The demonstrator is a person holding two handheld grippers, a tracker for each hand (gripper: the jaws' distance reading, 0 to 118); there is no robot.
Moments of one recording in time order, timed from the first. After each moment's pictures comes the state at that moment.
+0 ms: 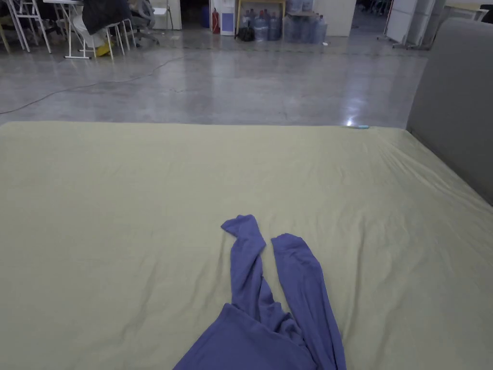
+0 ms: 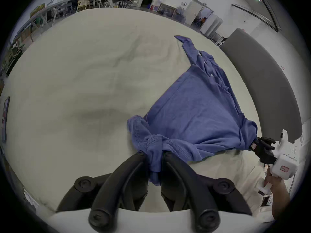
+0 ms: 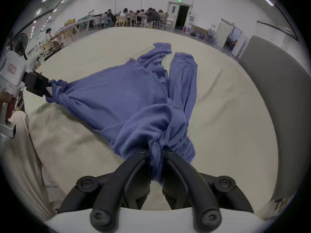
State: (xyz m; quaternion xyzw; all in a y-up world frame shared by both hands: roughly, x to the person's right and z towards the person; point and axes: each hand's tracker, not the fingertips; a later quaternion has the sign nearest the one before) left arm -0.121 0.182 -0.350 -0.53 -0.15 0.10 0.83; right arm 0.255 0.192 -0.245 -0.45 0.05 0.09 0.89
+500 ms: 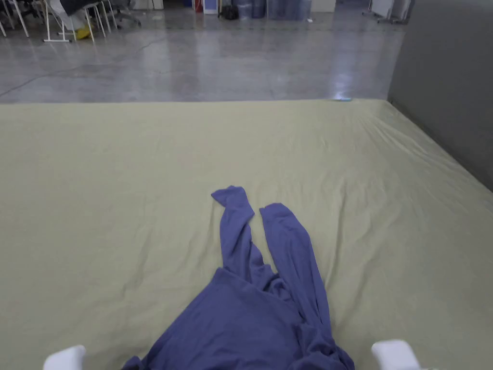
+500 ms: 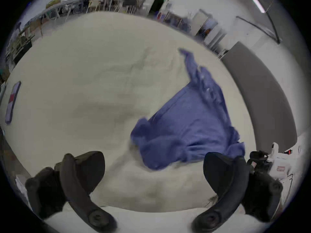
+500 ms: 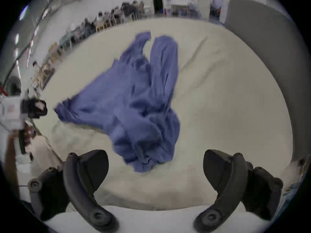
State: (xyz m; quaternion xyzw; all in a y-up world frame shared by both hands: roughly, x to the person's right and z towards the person) left arm -0.139 0.231 -0.320 -0.47 -0.13 0.14 0.86; right arm 0.308 0.243 -0.206 -0.48 0.02 -0.07 0.87
